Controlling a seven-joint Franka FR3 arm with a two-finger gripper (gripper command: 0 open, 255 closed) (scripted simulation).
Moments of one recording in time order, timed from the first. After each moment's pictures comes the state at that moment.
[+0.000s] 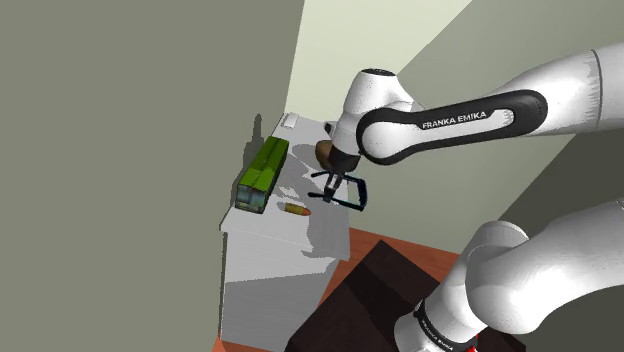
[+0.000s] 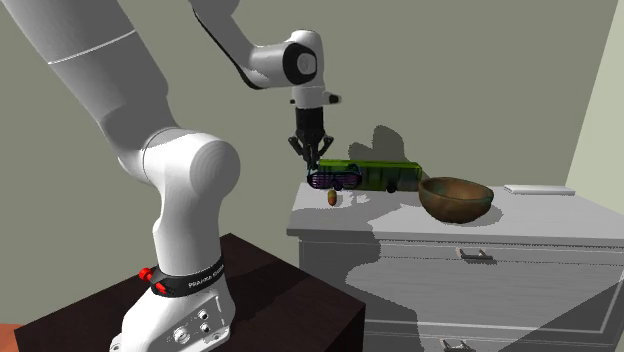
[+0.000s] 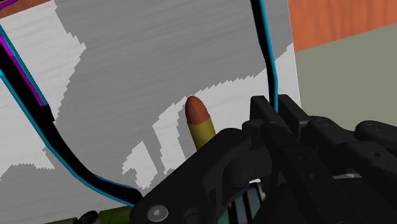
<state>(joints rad) 0.09 -0.47 -0.03 -2.64 -0.05 2.21 -0.28</state>
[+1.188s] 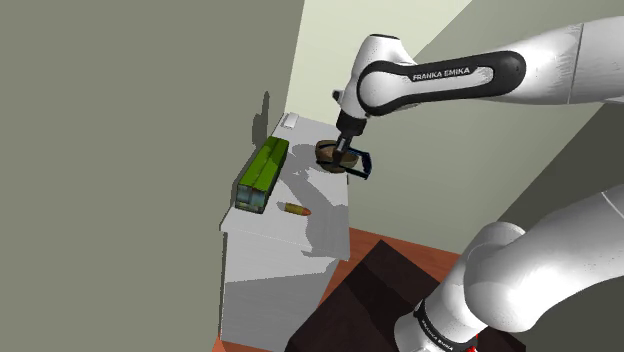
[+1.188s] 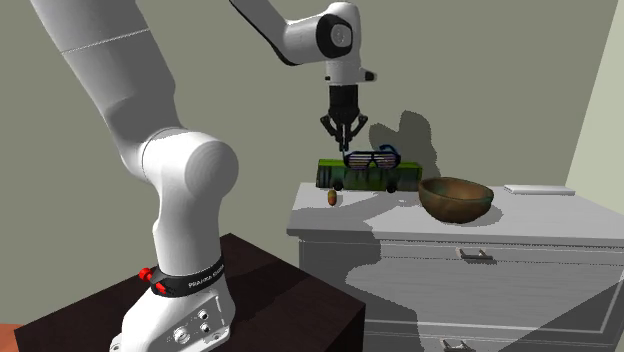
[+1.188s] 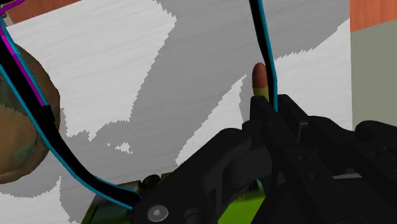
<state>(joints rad) 0.04 -0.36 -0.14 -2.39 -0.08 2.08 -0.43</state>
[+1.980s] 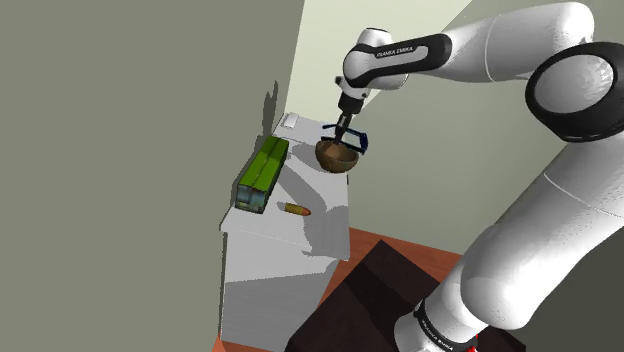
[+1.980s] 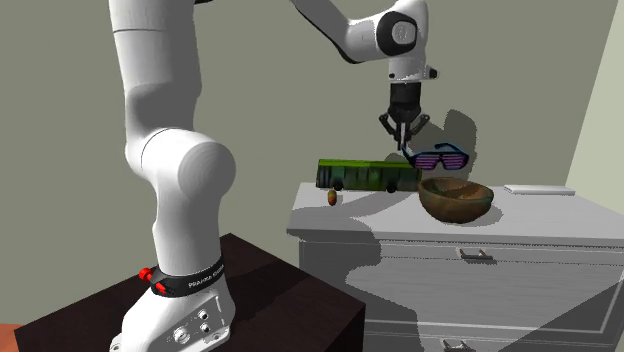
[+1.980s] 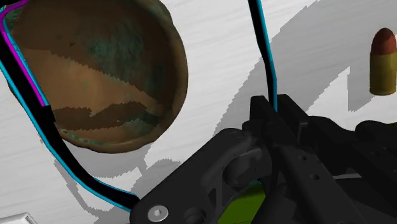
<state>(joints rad) -0.04 -0.01 -0.30 -2.00 -0.01 2.04 -0.70</state>
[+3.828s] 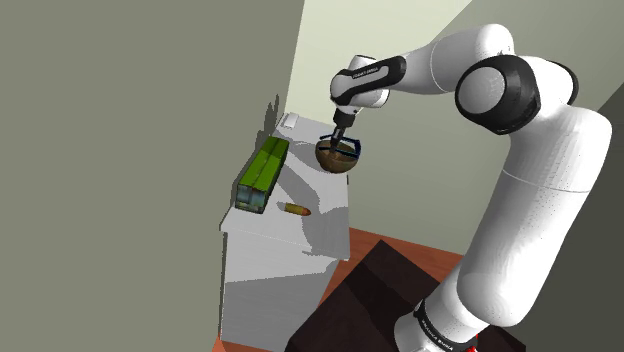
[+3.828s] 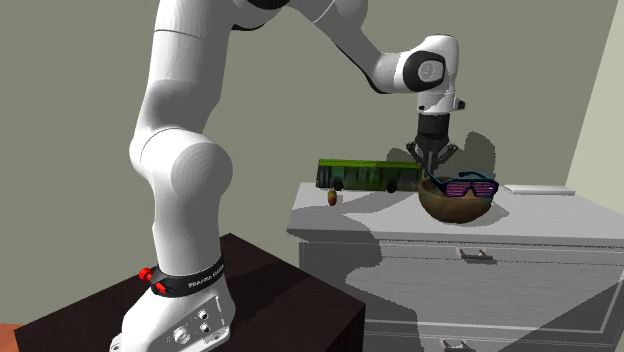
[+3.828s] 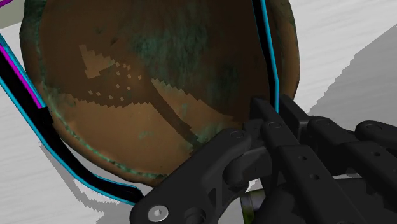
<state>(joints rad) -0.11 0.26 -0.33 -1.87 0.10 2.16 -0.85</state>
